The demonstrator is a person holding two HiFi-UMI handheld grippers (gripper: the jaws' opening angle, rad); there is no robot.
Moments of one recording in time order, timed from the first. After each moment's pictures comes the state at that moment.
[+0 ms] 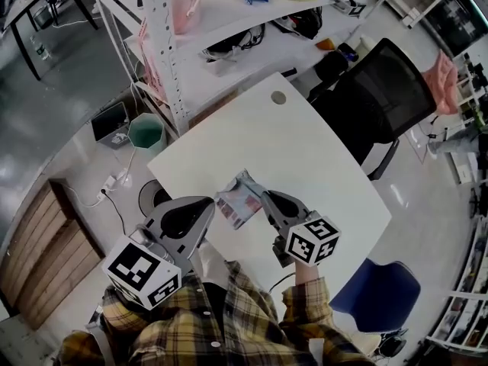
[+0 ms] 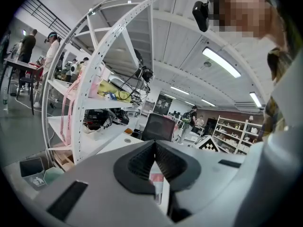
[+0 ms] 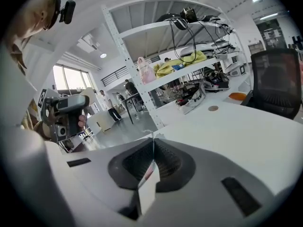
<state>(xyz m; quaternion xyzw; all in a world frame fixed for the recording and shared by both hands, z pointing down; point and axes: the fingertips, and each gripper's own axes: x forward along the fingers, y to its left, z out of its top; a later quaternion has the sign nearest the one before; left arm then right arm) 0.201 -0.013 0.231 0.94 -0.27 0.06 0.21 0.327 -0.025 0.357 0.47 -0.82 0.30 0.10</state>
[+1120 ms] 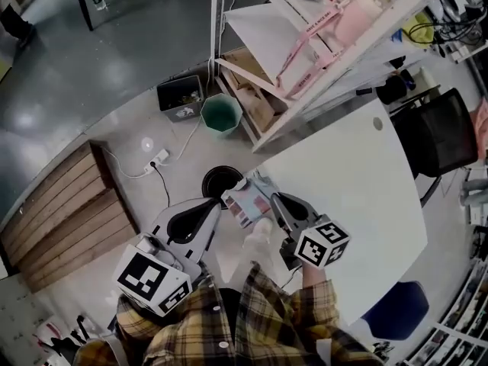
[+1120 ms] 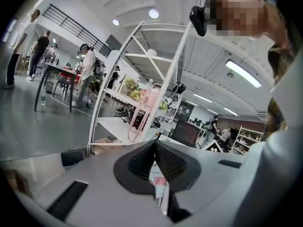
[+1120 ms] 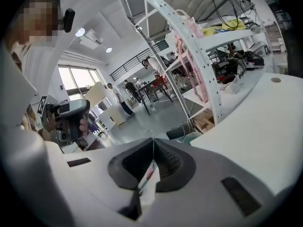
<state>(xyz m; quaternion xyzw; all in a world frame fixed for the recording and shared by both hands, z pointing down) -0.123 -0.049 0.265 0.88 -0.40 0.04 0.26 0.007 -0.069 0.395 0.39 -0.84 0.35 0.12</state>
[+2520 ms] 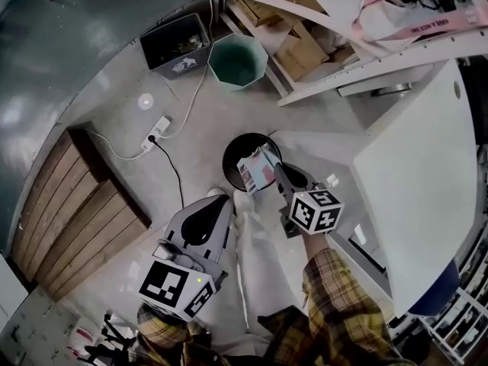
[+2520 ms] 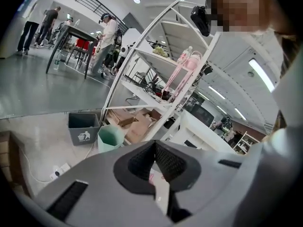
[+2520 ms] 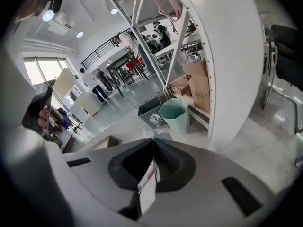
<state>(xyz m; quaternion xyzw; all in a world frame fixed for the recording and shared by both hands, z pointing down) -0.195 -0.097 0.558 0.83 -0.40 0.09 0.37 -0.061 -0.118 0.742 0.47 -0.75 0.42 0.20</state>
